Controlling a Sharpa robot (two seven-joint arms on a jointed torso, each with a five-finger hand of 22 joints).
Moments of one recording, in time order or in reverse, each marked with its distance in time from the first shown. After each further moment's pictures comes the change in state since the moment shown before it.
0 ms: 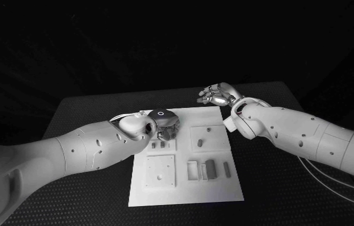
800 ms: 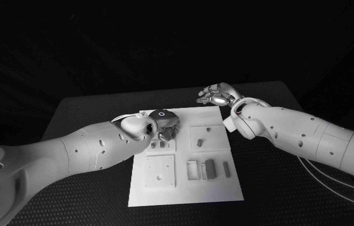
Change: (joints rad) left arm -0.011 0.023 0.002 -0.032 0.001 0.003 0.003; left_hand 0.007 0.022 0.011 0.003 0.000 0.012 0.002 0.004 -0.007 0.021 -0.007 -0.008 0.004 0.018 -0.007 0.025 0.005 0.000 0.019 -0.006 0.014 0.029; right arm 0.000 0.002 0.000 0.002 0.000 0.003 -0.001; right_hand 0.004 0.004 -0.003 0.000 0.000 0.000 0.000 0.000 -0.001 0.000 0.000 -0.004 -0.004 0.000 0.000 -0.004 0.000 0.000 0.000 0.000 0.000 0.002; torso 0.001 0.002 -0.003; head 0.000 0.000
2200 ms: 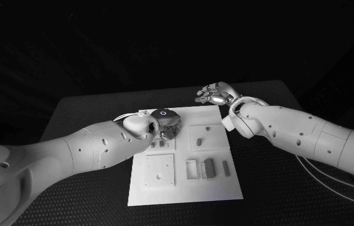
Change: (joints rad) left arm -0.011 0.024 0.013 -0.024 0.006 0.015 -0.002; left_hand -0.014 0.029 0.029 -0.001 0.004 0.037 -0.012 0.019 -0.006 0.066 -0.026 0.010 0.018 0.051 -0.026 0.045 0.007 0.015 0.052 -0.020 0.023 0.046; right arm 0.000 0.005 0.000 -0.001 0.000 0.001 -0.001; right_hand 0.000 0.000 -0.002 0.000 0.000 0.000 0.000 0.000 0.000 0.004 0.004 0.000 -0.008 0.000 0.000 -0.004 0.000 0.000 0.000 0.000 0.000 0.002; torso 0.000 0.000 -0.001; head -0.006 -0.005
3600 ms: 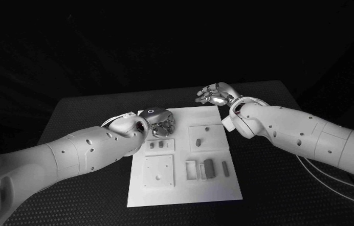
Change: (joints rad) left arm -0.024 -0.083 0.046 0.043 0.168 -0.089 0.048; left_hand -0.028 0.035 0.036 0.003 -0.004 0.054 -0.022 0.035 0.003 0.066 -0.027 0.010 0.021 0.055 -0.029 0.036 -0.002 -0.014 0.058 -0.030 0.019 0.042; right arm 0.000 -0.012 0.000 0.005 0.000 0.000 0.000; right_hand 0.000 0.000 0.000 0.000 0.000 0.000 0.000 0.000 -0.001 0.004 -0.004 0.000 -0.005 0.000 0.000 -0.004 0.000 0.000 0.000 0.000 -0.004 0.002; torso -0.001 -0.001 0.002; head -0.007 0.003
